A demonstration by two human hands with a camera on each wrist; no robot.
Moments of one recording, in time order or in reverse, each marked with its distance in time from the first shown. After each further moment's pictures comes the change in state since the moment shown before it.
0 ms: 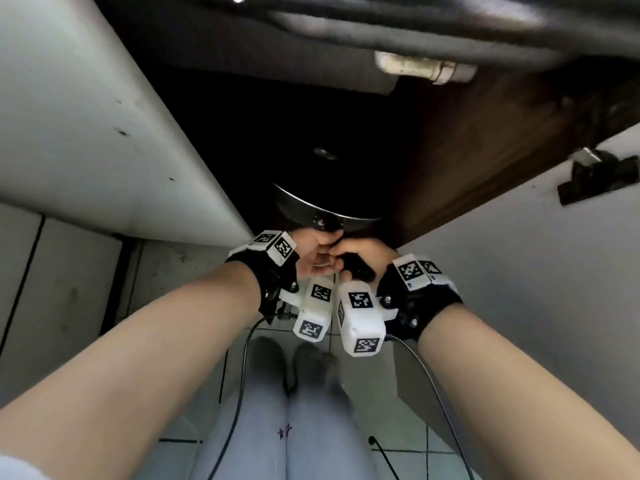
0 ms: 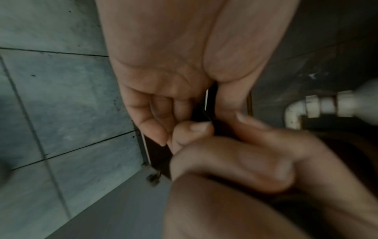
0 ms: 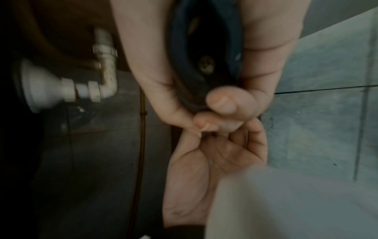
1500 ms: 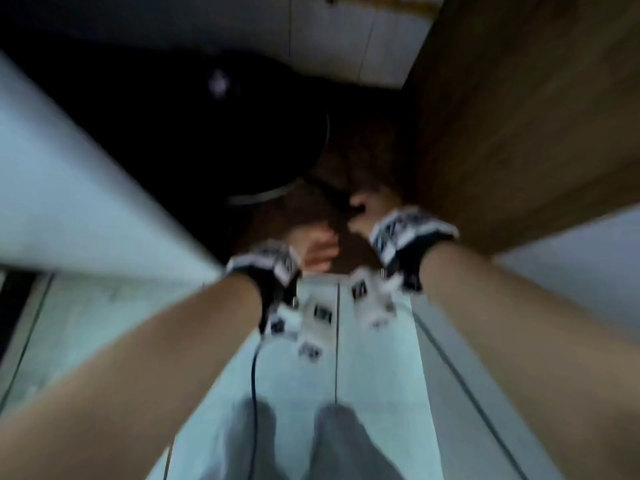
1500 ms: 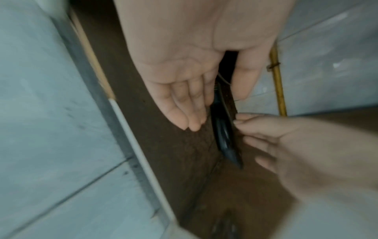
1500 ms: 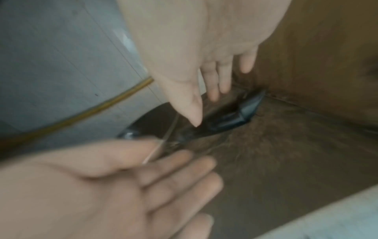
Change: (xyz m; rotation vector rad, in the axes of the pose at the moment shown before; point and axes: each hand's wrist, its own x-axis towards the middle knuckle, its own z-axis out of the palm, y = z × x) left_hand 0.217 -0.009 -0.067 -0.033 0.067 0.168; right_hand 0.256 -0.034 -0.082 -1.363 0.553 -0.400
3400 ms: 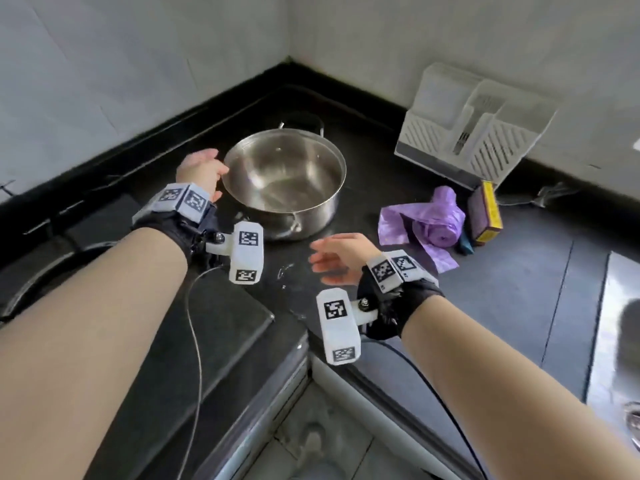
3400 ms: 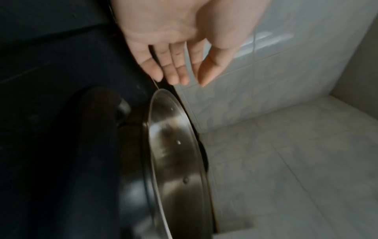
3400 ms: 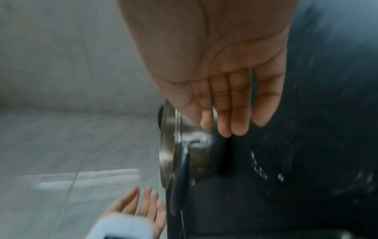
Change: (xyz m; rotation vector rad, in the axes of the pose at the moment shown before) left_hand -0.704 0.454 -0.428 -0.323 1.120 0.705; right_hand -0.279 -0.732 -0.341 0.729 -0.695 -0.269
